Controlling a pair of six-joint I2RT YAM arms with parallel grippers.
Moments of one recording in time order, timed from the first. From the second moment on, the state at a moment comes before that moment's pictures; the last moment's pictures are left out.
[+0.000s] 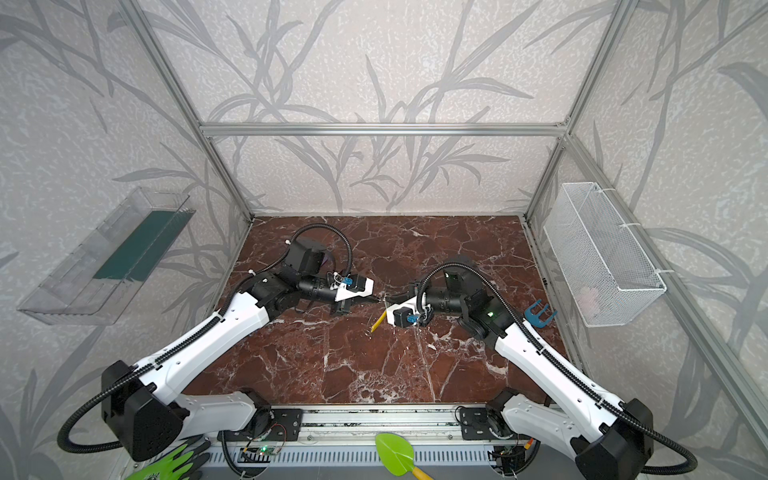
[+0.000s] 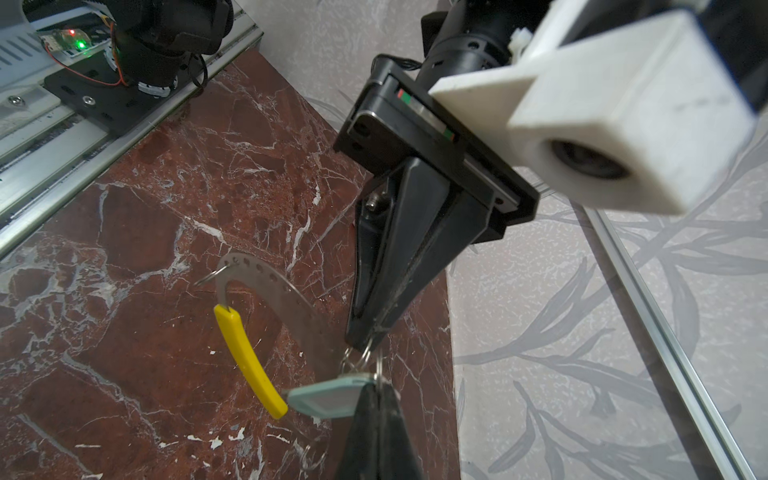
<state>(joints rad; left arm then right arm) -0.59 1.28 1.14 -0.54 0.83 0.84 0.62 1.05 0.93 -0.30 -0.65 -1.15</state>
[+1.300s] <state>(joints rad) -0.61 1.32 1.20 -0.65 0.80 0.90 0.65 1.06 0.94 -0.37 -0.61 -1.30</state>
